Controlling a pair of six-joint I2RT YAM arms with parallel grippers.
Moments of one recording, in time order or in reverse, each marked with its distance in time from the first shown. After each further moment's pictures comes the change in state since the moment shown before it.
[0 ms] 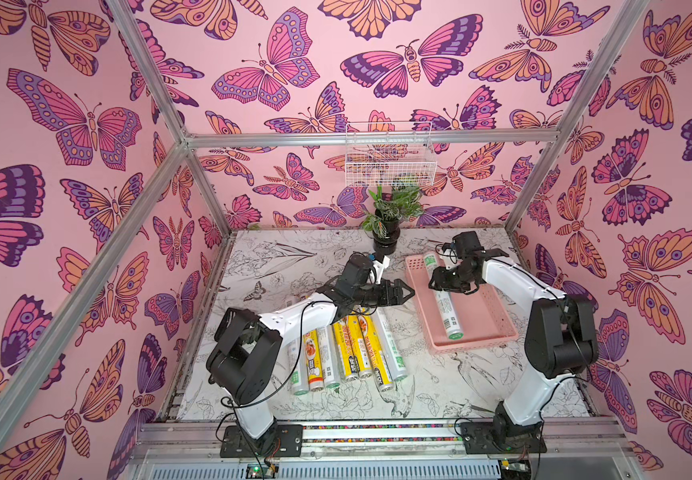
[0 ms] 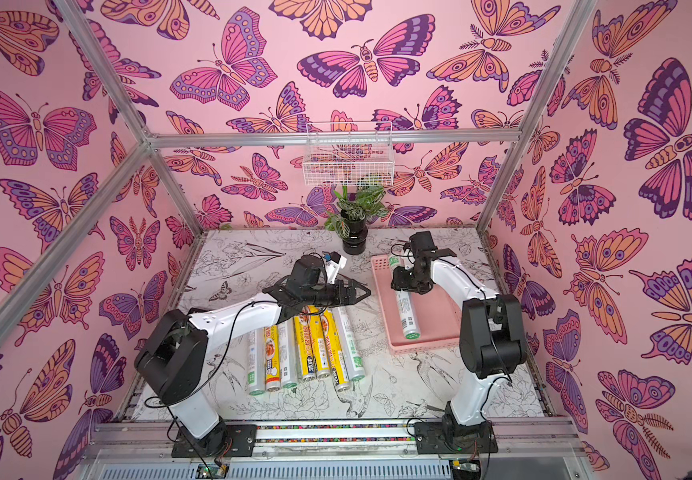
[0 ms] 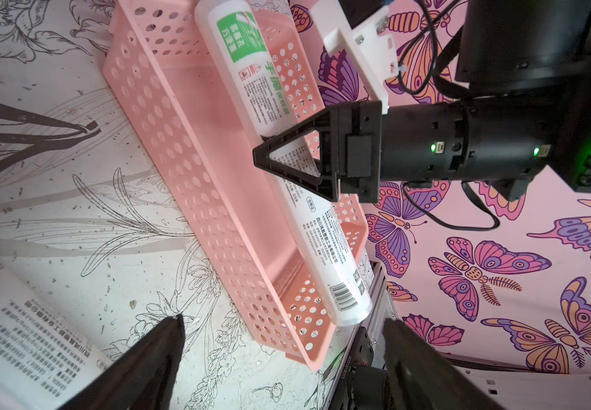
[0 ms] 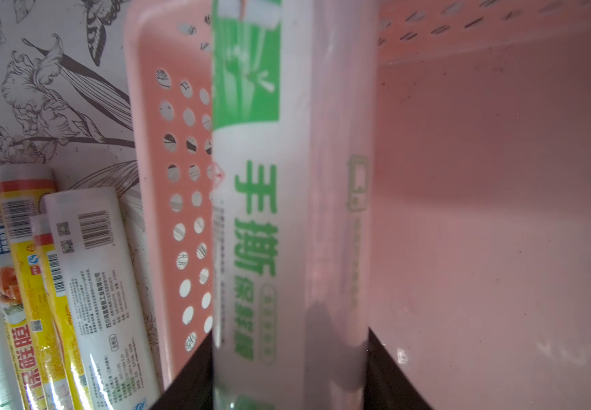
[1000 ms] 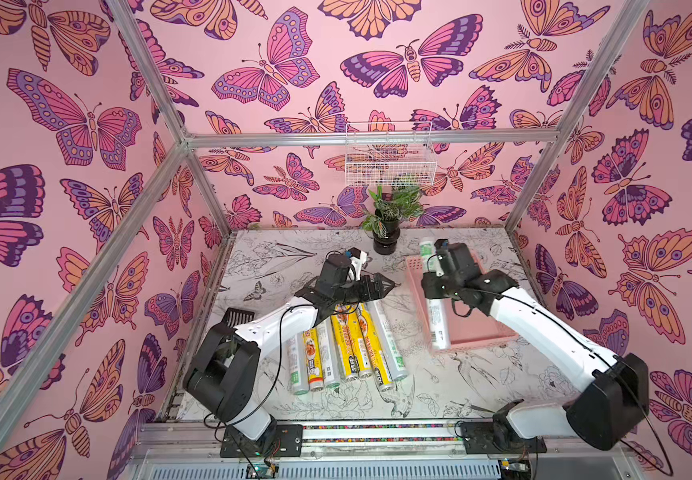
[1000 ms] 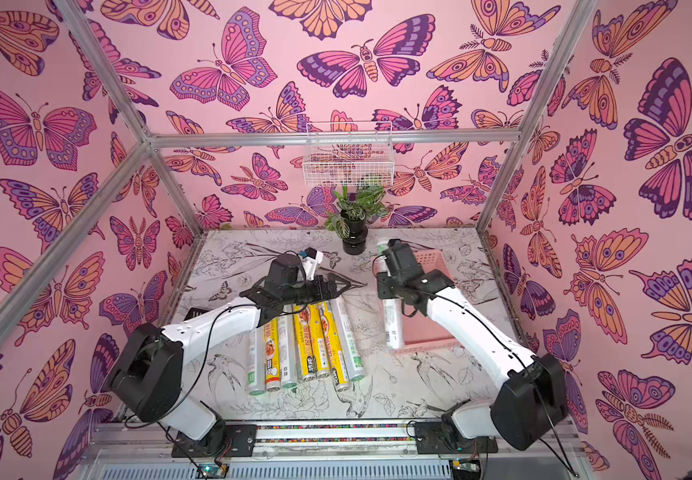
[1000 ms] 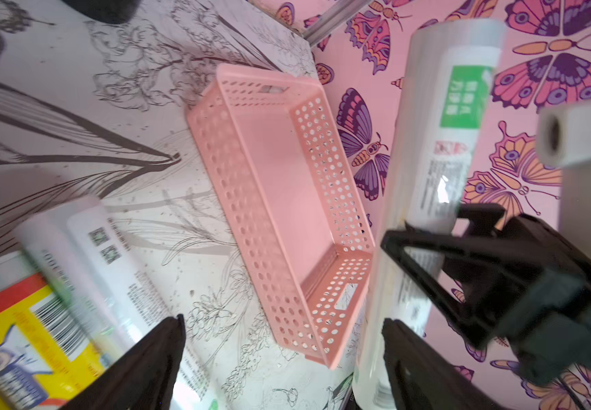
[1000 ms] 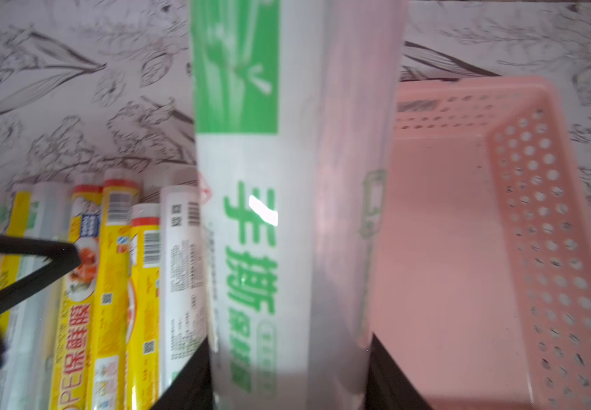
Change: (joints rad) left arm 0.084 -0.116 -0.084 0.002 -0.037 -0.008; right arm 0.259 -0.417 -0.168 0.040 0.373 0.151
